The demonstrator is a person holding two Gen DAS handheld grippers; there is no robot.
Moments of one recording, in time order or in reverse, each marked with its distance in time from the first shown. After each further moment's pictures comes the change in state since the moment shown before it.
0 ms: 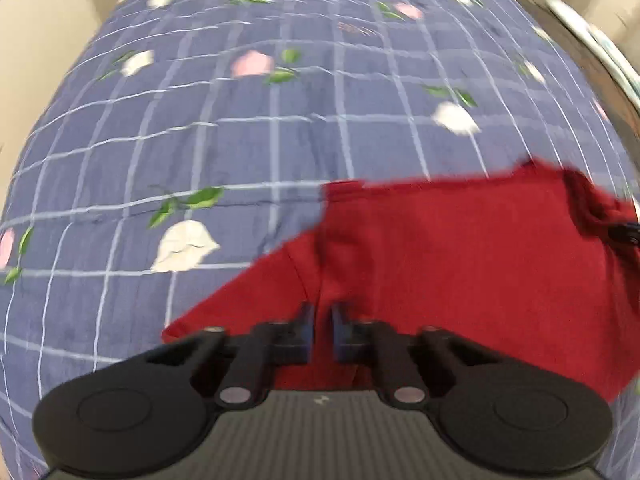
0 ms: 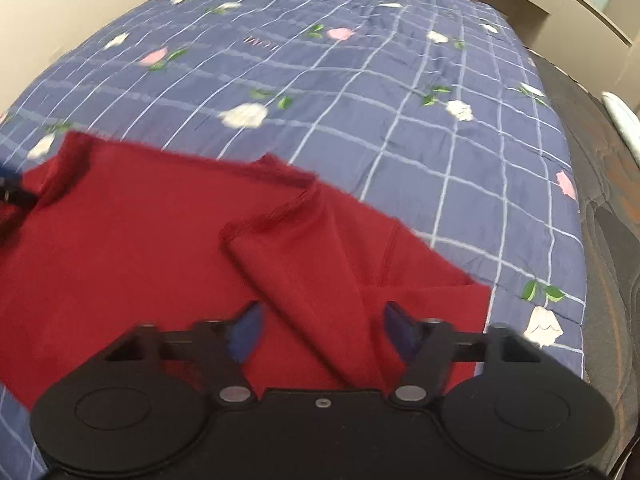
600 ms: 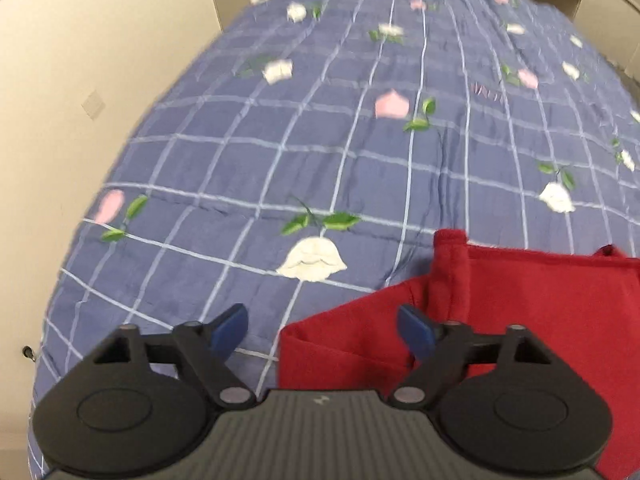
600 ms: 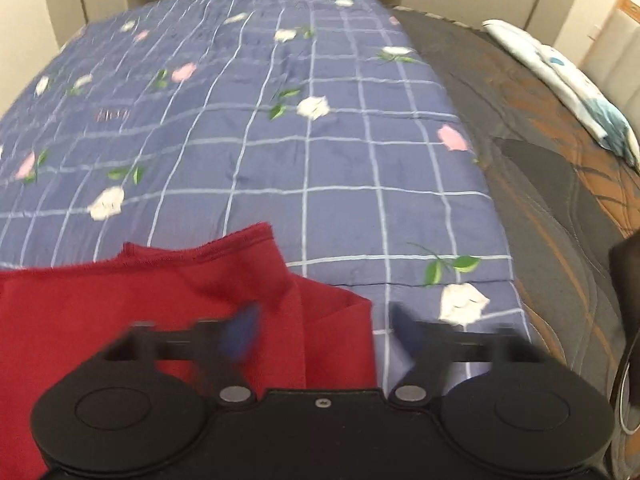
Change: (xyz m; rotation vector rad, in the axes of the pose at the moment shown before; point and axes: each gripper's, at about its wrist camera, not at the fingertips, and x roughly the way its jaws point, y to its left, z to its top) left arm -0.039 0.040 -0.007 -0.213 -0.083 0.217; right arm -0.013 -0.065 0.006 0.337 -0.034 -0.169
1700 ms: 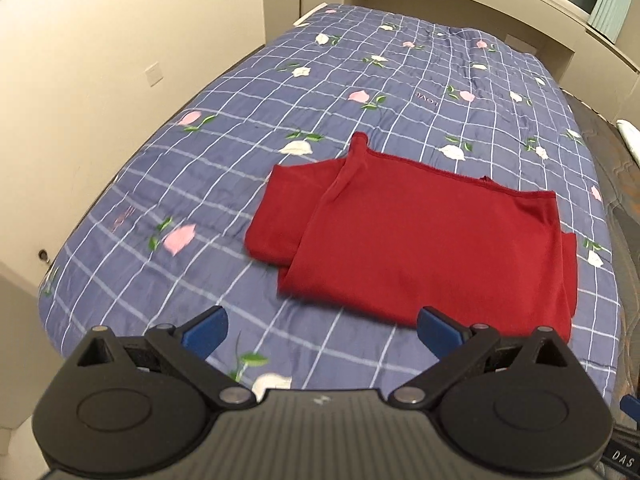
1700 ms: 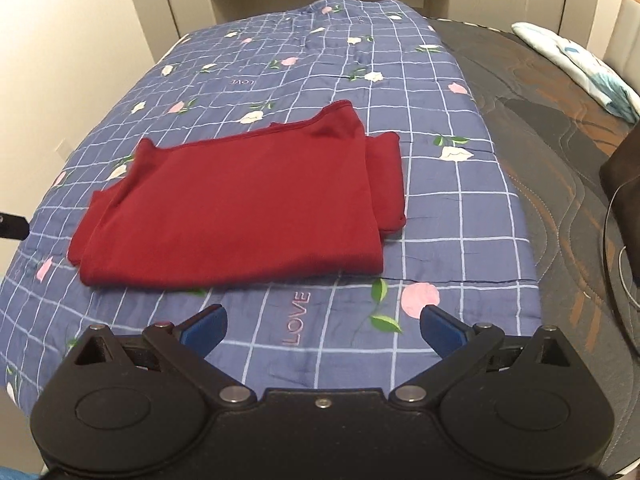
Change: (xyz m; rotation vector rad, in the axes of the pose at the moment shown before) left arm -0.224 -0.071 -0.198 -0.189 -0.076 0.001; right arm -0.204 -0.035 -0.204 -0.062 -0.027 0.254
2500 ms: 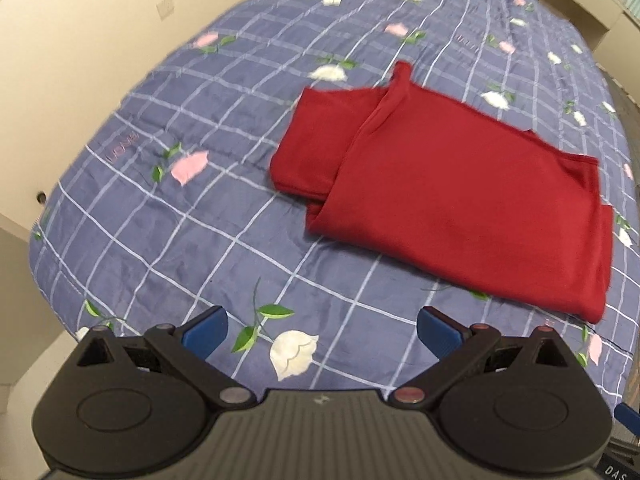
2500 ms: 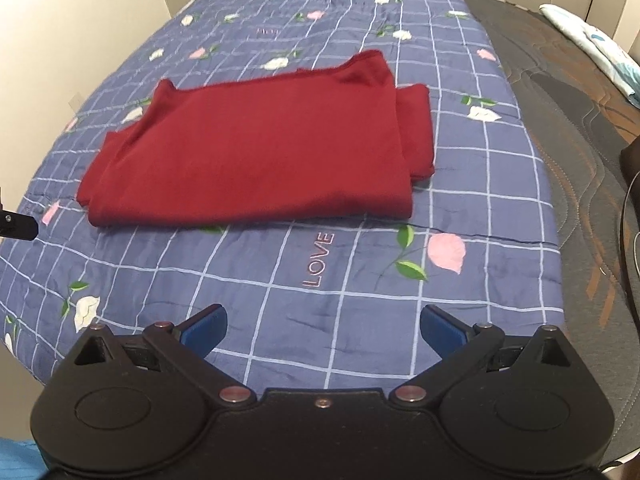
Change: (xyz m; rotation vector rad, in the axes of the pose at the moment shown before) left arm 0.068 0.039 -0.002 -0.066 0.212 0.003; right arm 0.025 0.028 -0.016 -0.057 0.154 -0.005
